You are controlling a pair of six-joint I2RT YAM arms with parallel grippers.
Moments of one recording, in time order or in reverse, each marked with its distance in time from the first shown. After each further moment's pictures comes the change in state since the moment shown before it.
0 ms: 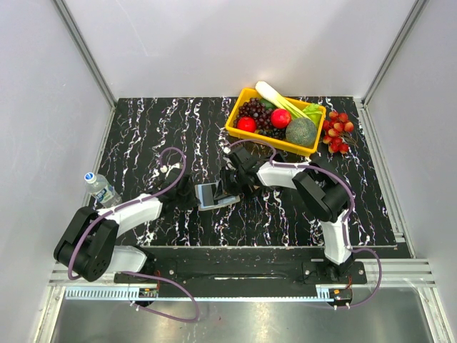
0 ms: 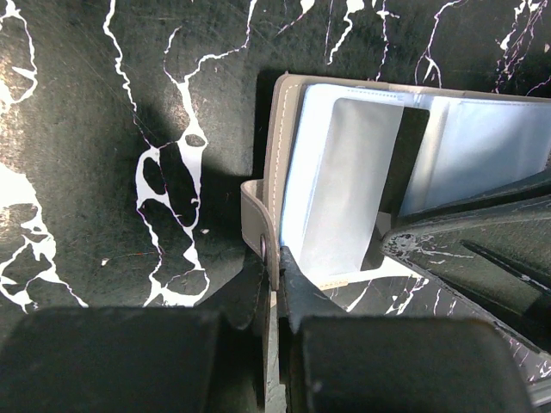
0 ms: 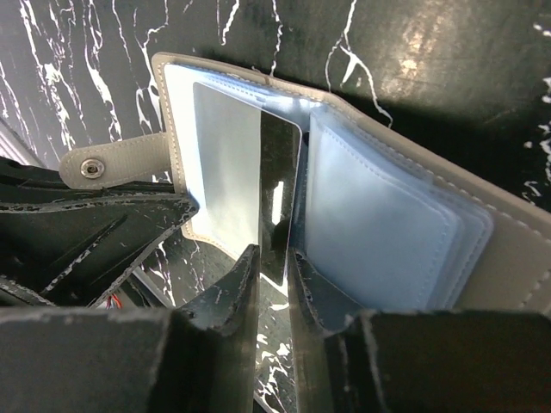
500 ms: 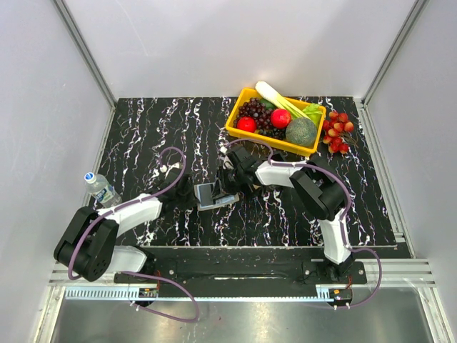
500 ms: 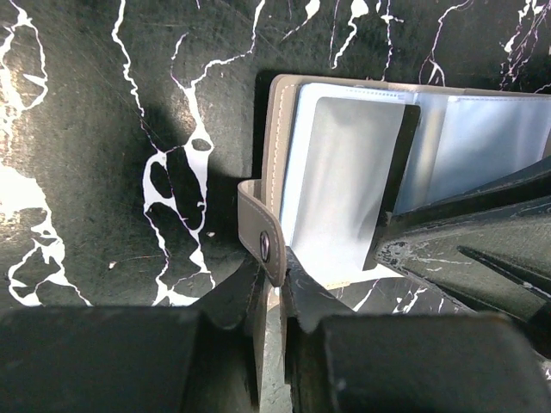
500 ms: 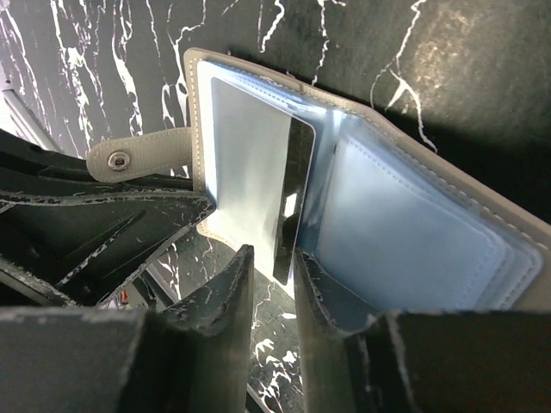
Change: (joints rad) left arm 0.001 0.000 0.000 0.001 -0.001 0.013; right arm -0.002 0.031 0.028 0.028 -0.064 -0.029
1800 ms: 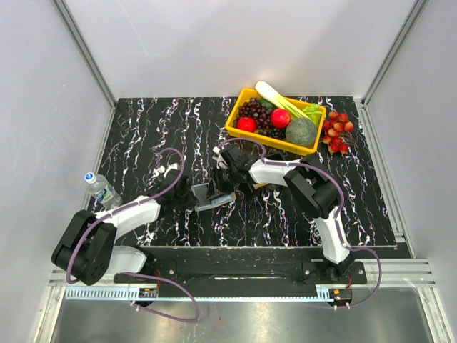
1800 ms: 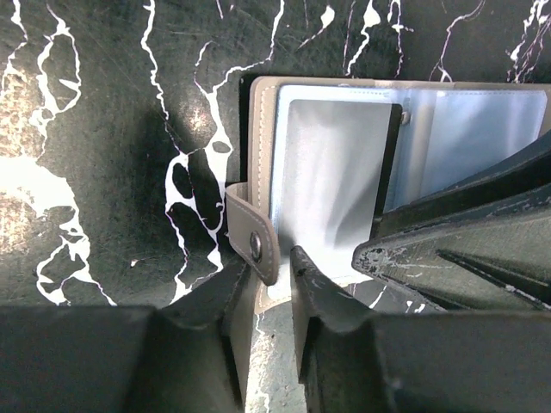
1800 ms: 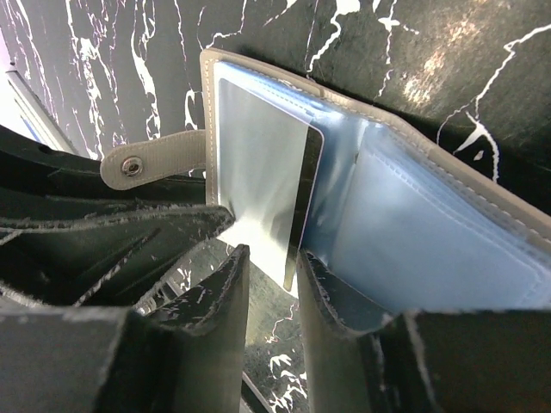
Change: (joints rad) left arm 0.005 -0.030 -0.023 0.012 -0.018 0.014; right arm 0.025 0.071 0.096 -0.034 -0.048 -0.023
